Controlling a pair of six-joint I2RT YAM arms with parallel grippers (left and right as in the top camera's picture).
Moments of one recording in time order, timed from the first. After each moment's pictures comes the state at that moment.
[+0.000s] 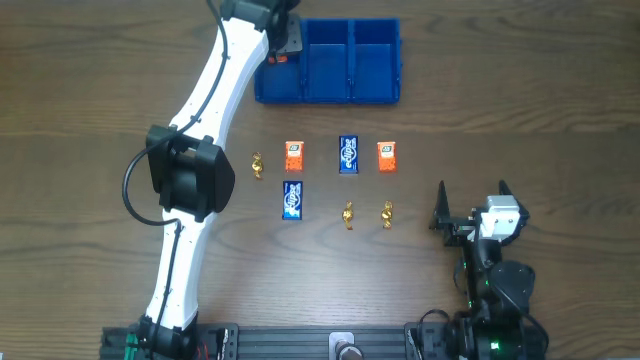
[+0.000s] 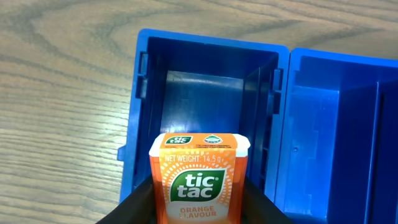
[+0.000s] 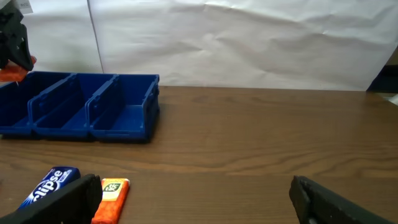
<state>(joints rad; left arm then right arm) -0.36 2.48 2.49 -1.11 -0.16 -0.41 0.02 0.01 0.01 -0.08 0.02 -0.02</state>
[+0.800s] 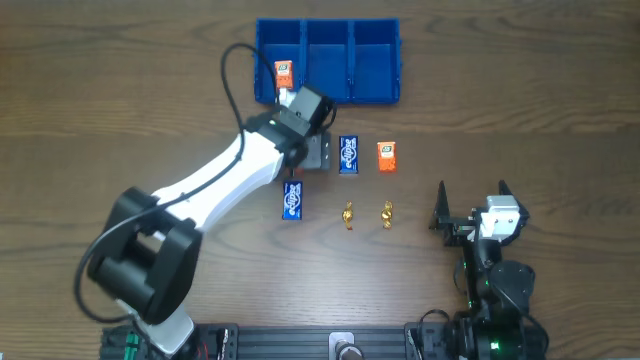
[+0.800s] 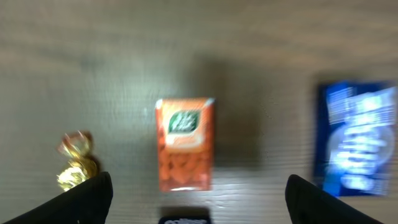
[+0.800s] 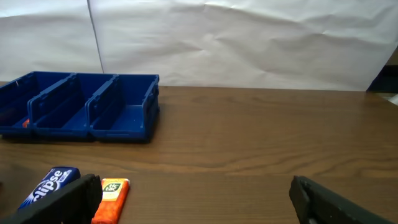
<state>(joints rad) -0.61 1.85 1.26 -0.64 -0.16 -0.56 0.02 0.01 0.01 -0.08 0.02 -0.02</state>
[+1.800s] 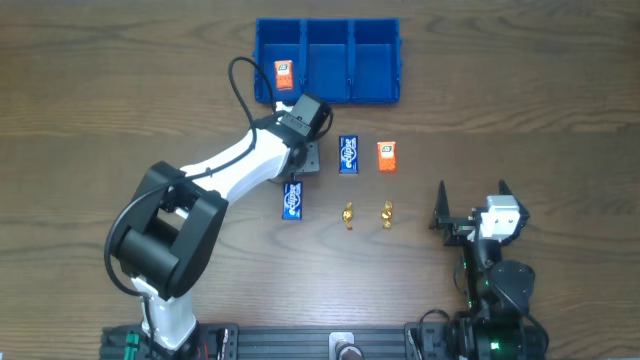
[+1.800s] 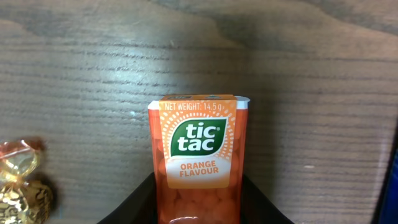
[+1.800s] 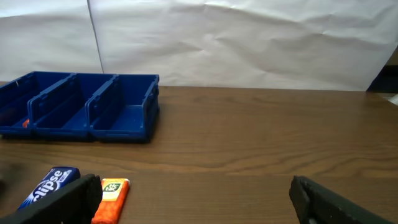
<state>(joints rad) -0.58 1.98 1.25 -0.57 -0.11 -0.62 0.02 0.01 0.01 -0.08 0.02 -0.02</state>
